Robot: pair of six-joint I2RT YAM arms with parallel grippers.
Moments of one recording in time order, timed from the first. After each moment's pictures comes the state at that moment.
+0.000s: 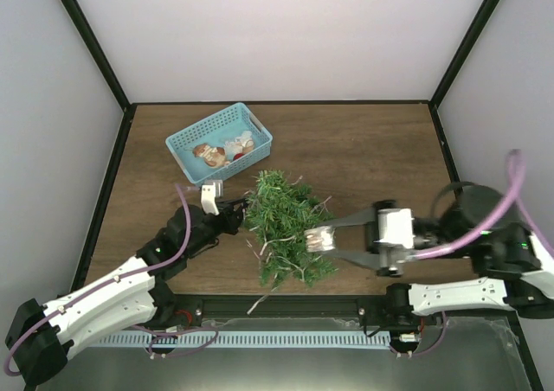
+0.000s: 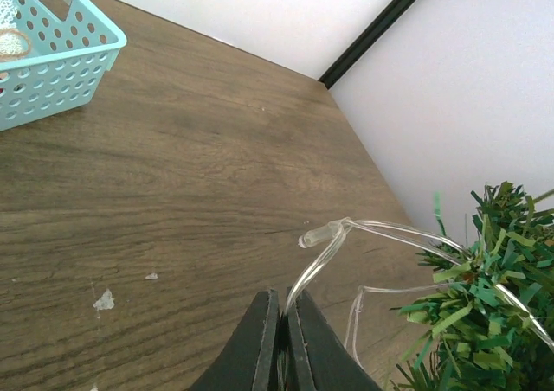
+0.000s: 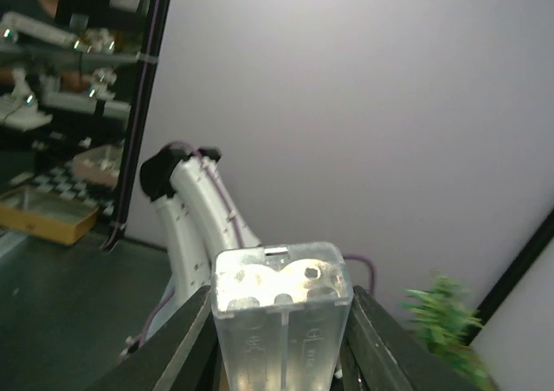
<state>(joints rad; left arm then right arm) -0.81 0.77 0.40 0.13 -0.07 -0.72 1.48 0.82 1.45 -0.60 -0.12 -0.35</state>
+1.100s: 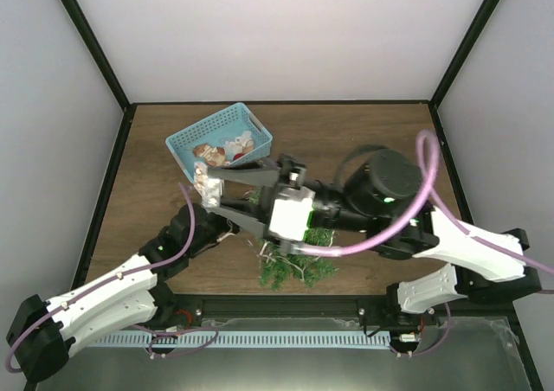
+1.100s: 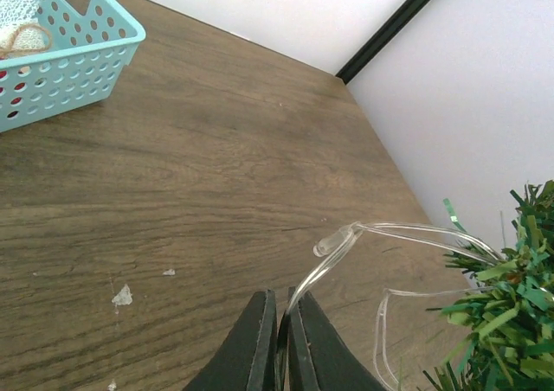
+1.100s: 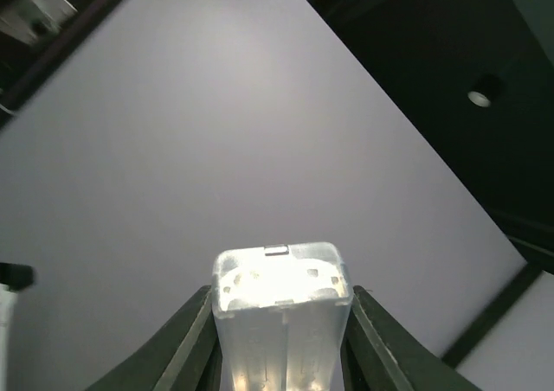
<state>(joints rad) -0.81 0.80 0.41 0.12 -0.09 -0.71 1.47 1.28 1.80 -0.13 -0.15 -0.76</state>
